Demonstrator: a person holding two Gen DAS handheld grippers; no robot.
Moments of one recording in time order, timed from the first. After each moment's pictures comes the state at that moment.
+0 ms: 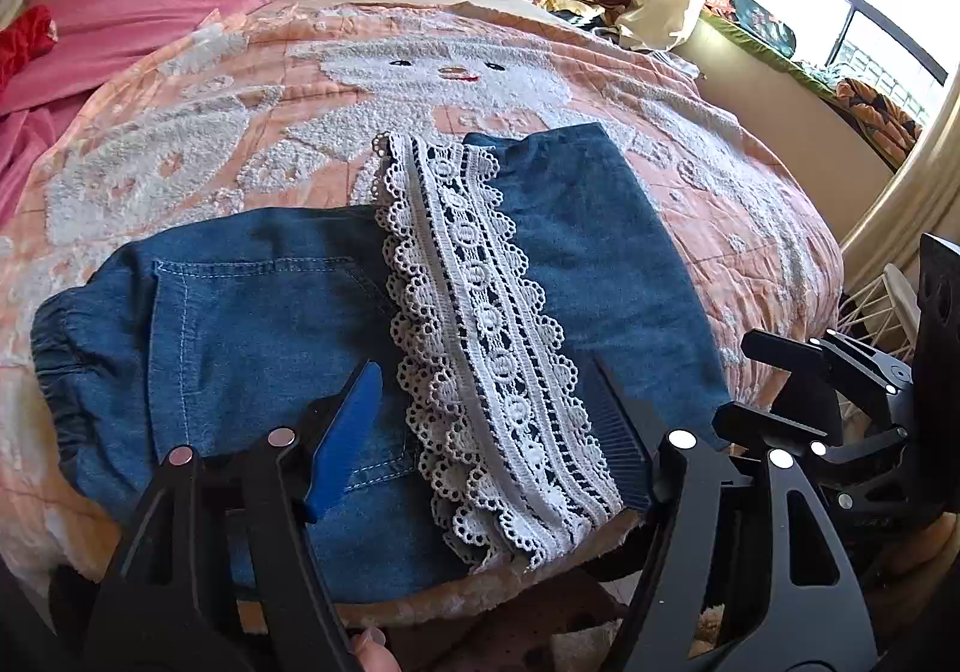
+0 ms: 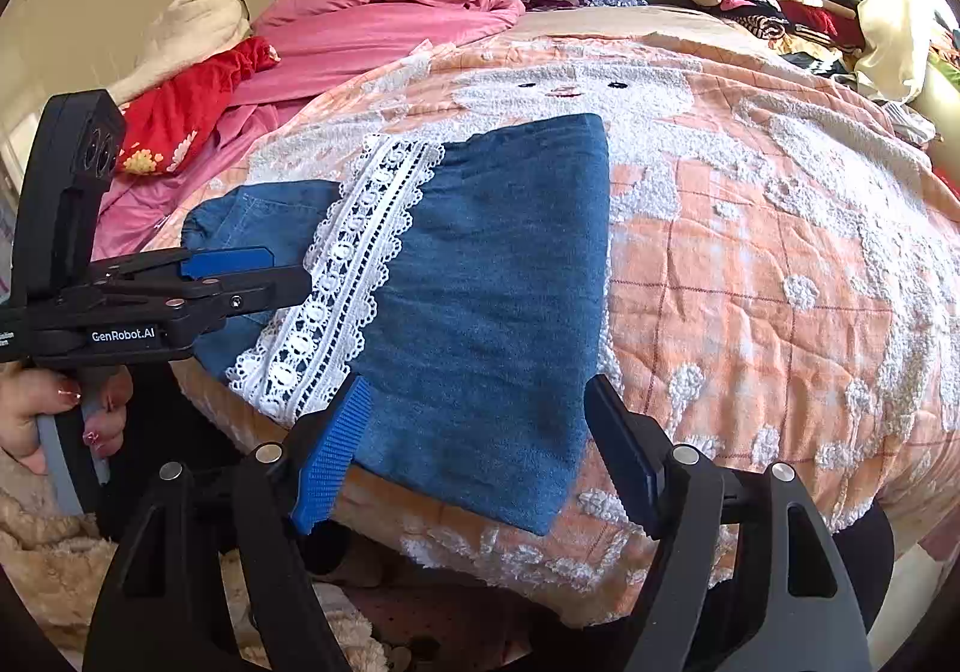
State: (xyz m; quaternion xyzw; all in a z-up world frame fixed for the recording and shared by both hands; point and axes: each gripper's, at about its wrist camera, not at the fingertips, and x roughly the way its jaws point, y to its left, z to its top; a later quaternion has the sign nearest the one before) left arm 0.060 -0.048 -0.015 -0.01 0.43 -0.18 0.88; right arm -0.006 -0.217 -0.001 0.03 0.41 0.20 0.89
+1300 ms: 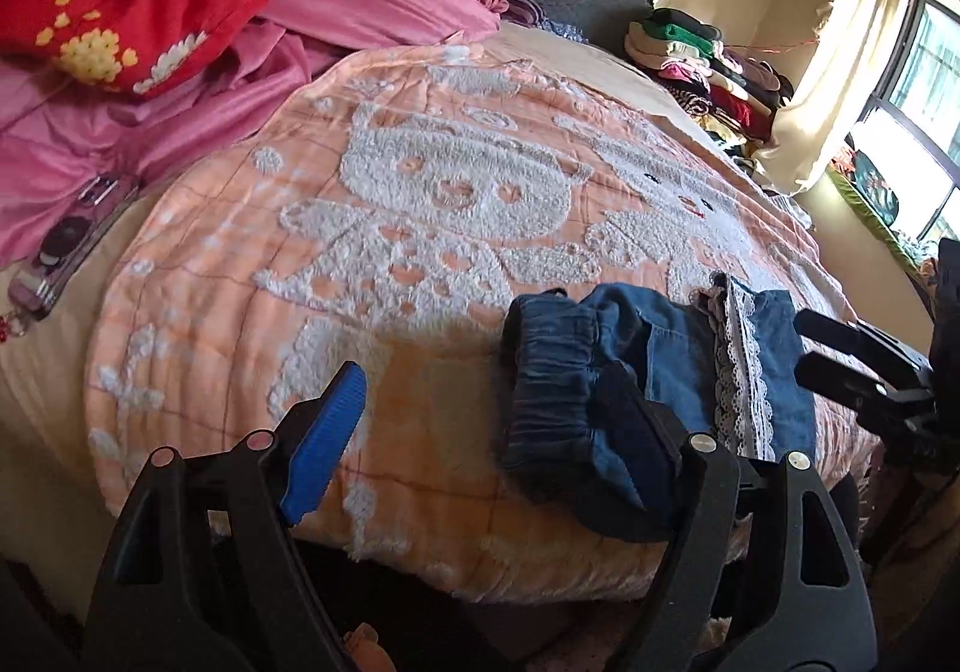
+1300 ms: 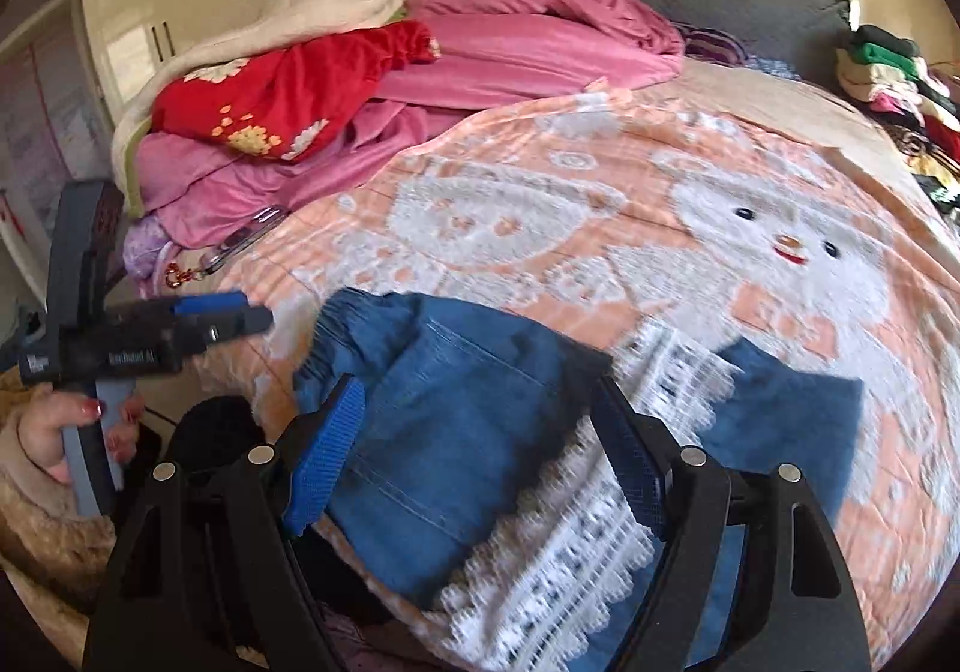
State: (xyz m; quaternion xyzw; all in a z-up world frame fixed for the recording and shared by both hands) left arm 0.032 0.156 0.010 -0.14 0.39 -0.03 0.91; right arm 0.070 -0.054 0.064 -0.05 0.38 0.35 0.85
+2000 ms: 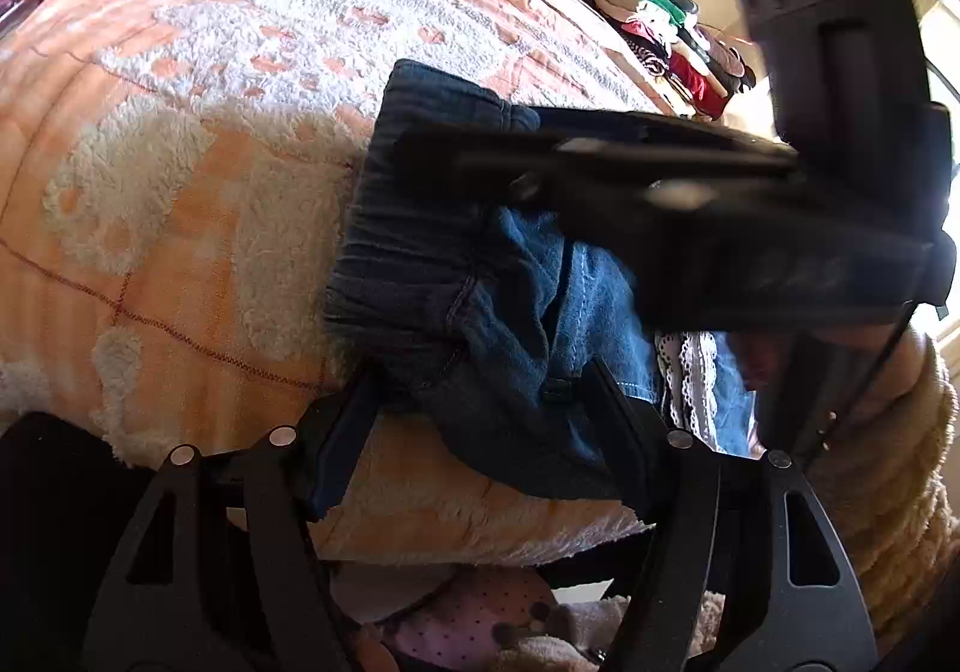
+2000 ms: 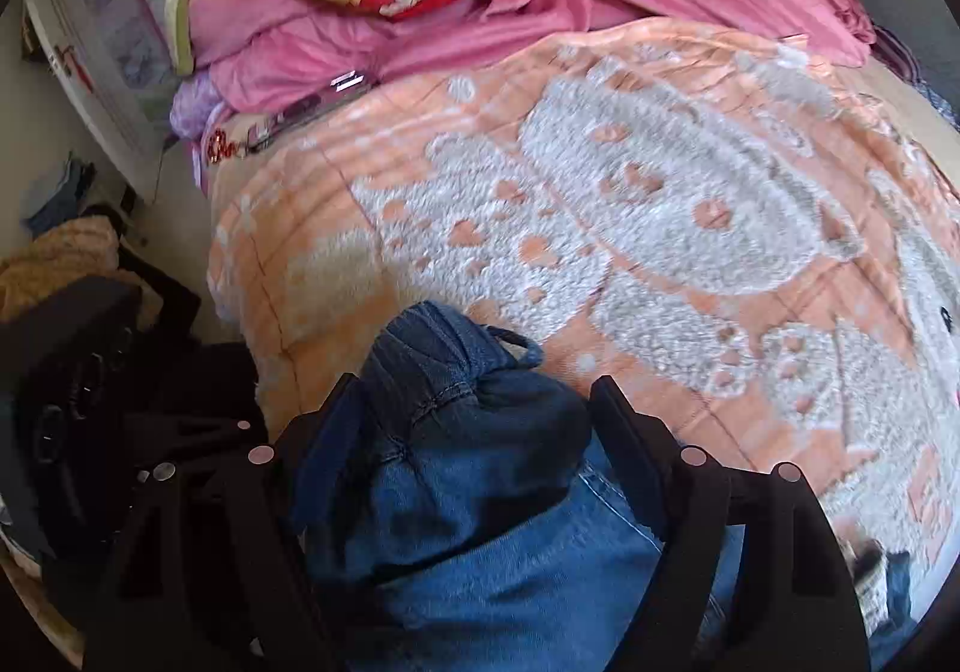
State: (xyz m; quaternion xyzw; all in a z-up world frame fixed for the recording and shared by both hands) left arm 0.038 0.109 -0.059 -0.25 0.45 -0.12 0.85; right arm 0.128 0.083 0.007 -0.18 0.46 0.47 0.73
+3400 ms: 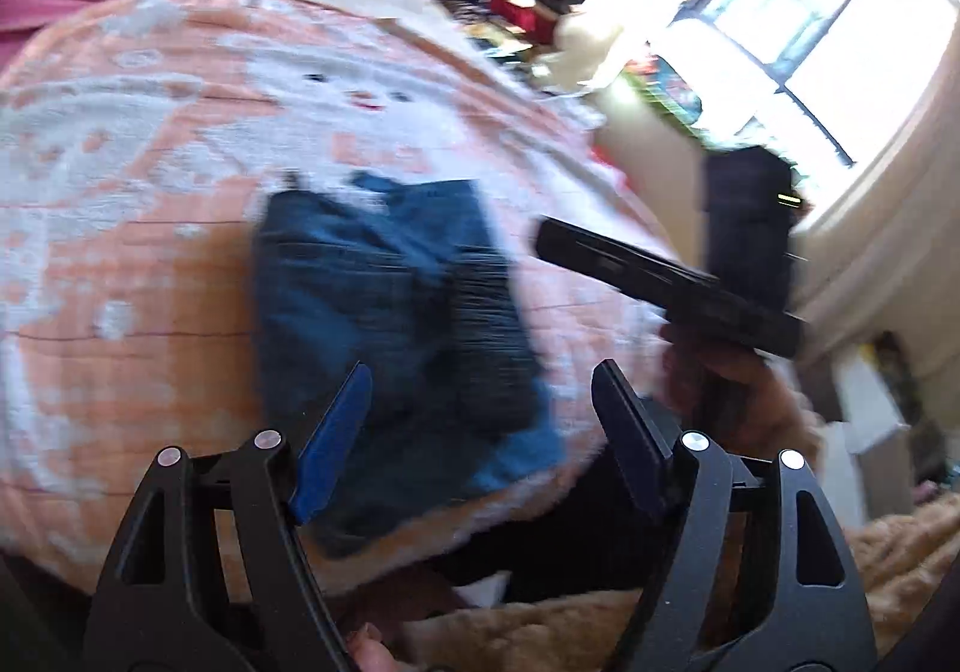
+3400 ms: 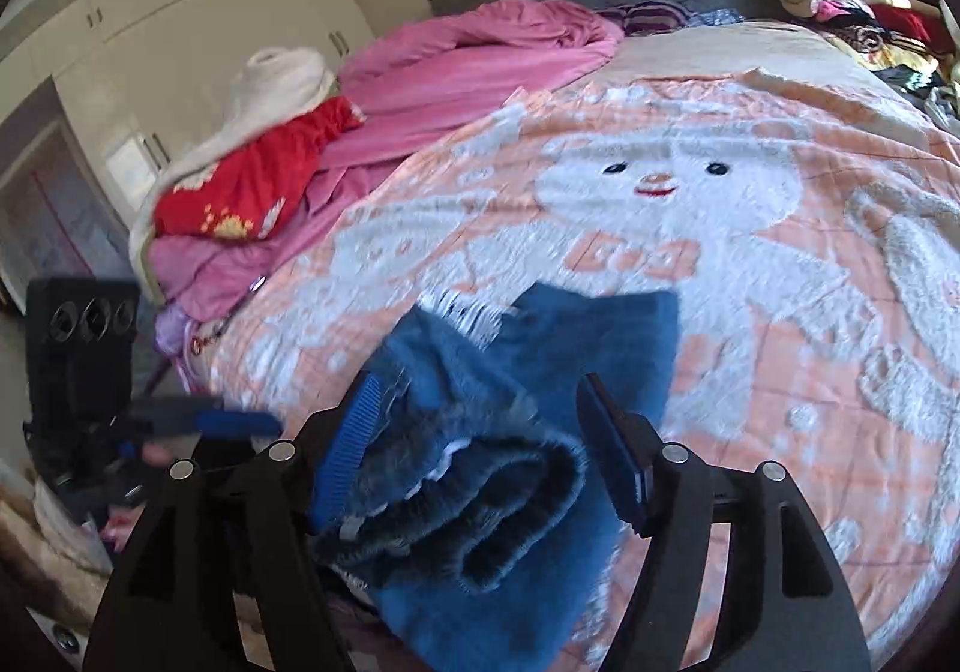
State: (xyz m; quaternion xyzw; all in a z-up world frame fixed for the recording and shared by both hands) left arm 0.047 -0.035 0.019 -0.13 0.43 -0.27 0.85; right arm 0.094 -0.226 0.039 0.09 0.38 0.36 0.85
